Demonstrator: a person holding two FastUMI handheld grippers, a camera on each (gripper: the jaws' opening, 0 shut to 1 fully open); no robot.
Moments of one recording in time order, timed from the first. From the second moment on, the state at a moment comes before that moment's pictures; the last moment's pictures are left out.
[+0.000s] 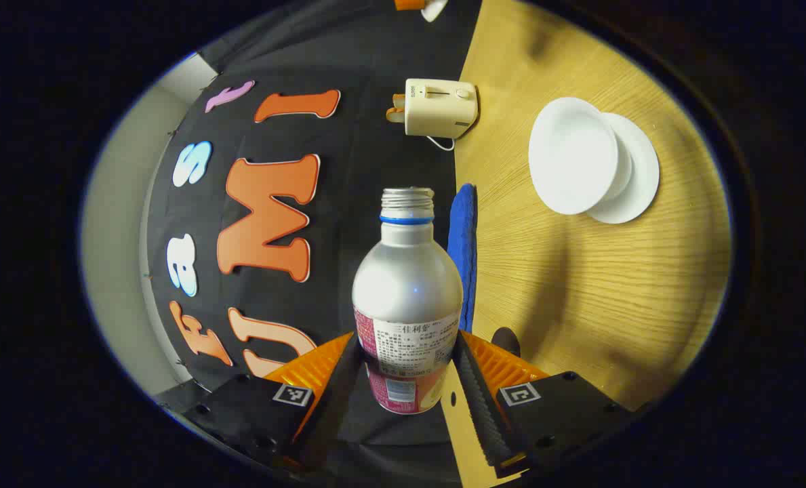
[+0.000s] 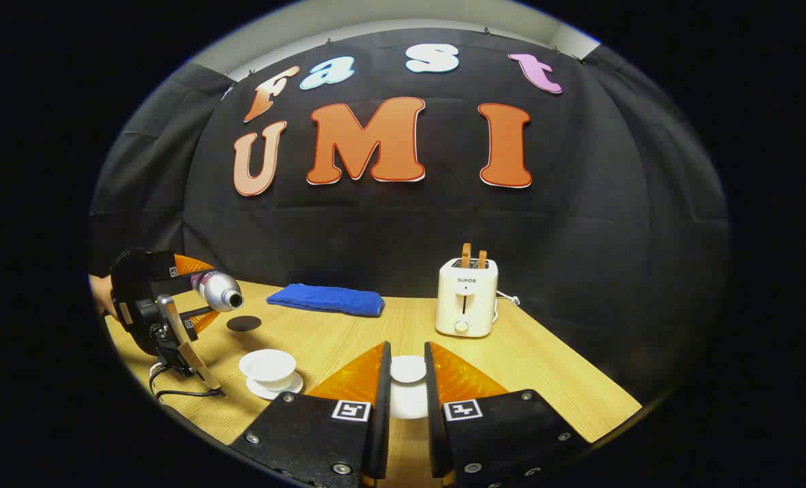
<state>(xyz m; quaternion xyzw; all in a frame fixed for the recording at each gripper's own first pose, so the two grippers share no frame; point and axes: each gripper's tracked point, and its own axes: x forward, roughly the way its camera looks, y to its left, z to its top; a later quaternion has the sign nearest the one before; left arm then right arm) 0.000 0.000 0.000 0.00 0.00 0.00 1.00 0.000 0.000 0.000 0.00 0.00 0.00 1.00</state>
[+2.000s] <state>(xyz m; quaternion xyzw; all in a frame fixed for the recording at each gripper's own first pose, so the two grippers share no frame) 0.017 0.072 0.030 0.22 -0.07 0.08 0.97 -0.005 -0.001 0.009 -0.02 0.00 0.00 1.00</state>
